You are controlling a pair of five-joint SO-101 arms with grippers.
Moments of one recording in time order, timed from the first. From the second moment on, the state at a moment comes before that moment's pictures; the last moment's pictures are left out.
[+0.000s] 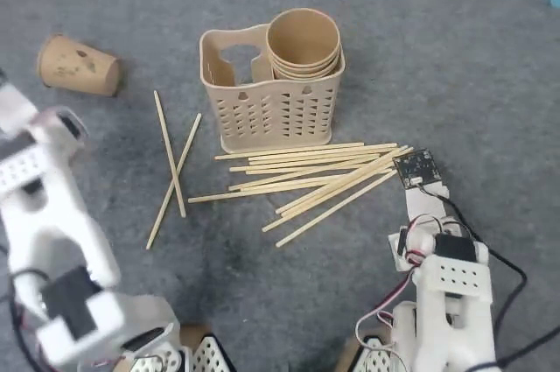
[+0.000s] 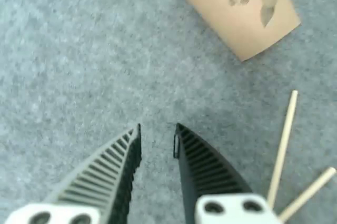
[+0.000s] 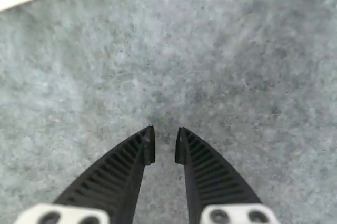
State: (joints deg) left arm -38.9 0.6 14.9 54.0 11.3; right arm 4.8 -53.8 78.3 55.1 22.8
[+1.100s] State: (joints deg) left arm -39.6 84.0 -84.4 33.1 21.6; right arm 4.7 -58.7 80.6 55.1 24.6
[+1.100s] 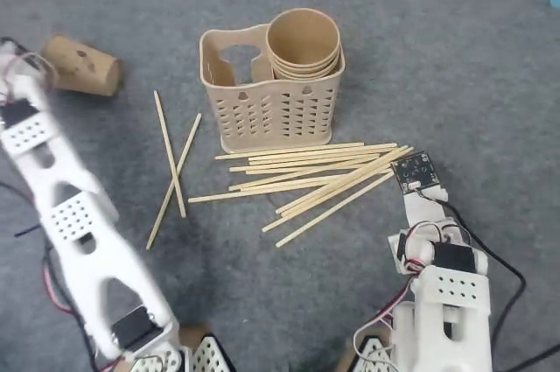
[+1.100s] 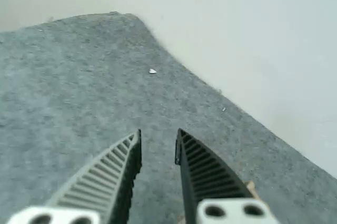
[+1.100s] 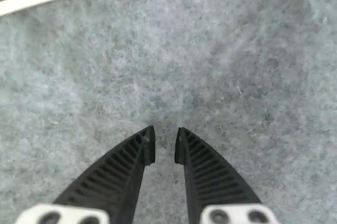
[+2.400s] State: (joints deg) left arm -38.9 73.9 -95.0 98.7 19.1; right arm 4.7 -58.7 80.6 55.1 25.3
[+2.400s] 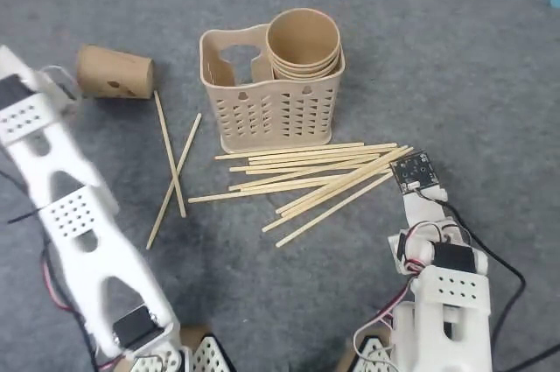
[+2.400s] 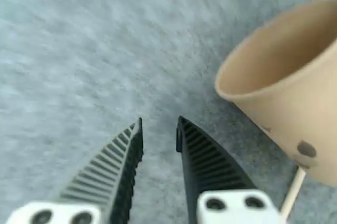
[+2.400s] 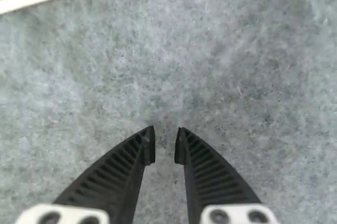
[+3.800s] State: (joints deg) left arm -29.1 68.9 -91.7 98.0 -6.0; right arm 1.9 -58.7 80.8 54.9 25.5
